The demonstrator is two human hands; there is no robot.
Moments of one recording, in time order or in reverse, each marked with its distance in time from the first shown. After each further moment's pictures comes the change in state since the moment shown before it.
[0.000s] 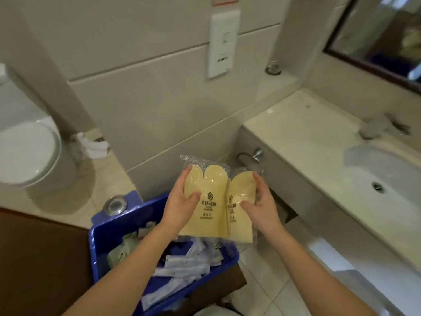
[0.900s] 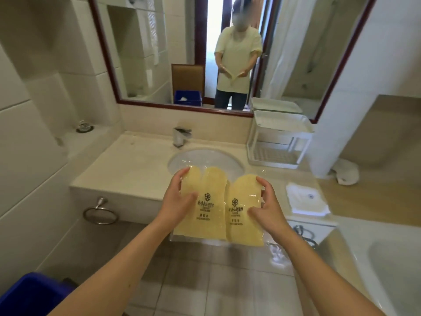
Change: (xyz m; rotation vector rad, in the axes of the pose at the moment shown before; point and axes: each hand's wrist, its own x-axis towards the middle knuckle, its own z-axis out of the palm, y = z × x) left_hand -0.170 0.207 0.333 -0.085 -0.660 0.420; right_hand -0.261 0.085 -0.373 0.217 0.715 0.096
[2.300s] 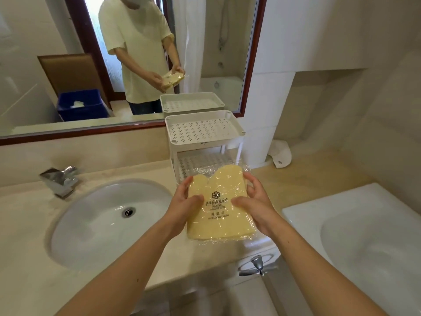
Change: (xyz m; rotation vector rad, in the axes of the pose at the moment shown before) left_hand 0.274 -0.022 0.291 -0.339 -0.555 -0.362; right_hand 0.245 0.060 -0.173 0.391 0.281 0.189
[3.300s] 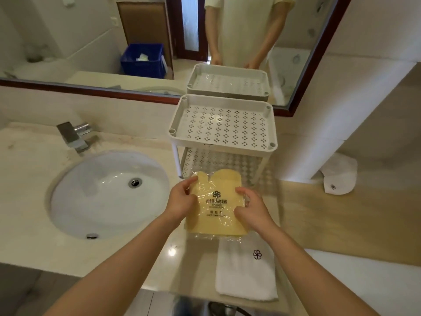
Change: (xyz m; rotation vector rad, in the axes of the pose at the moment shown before) left_hand 0.143 -0.033 0.062 0.253 0.565 -0.084; right_hand 0.216 0.041 -0.076 -0.646 -0.343 0.085
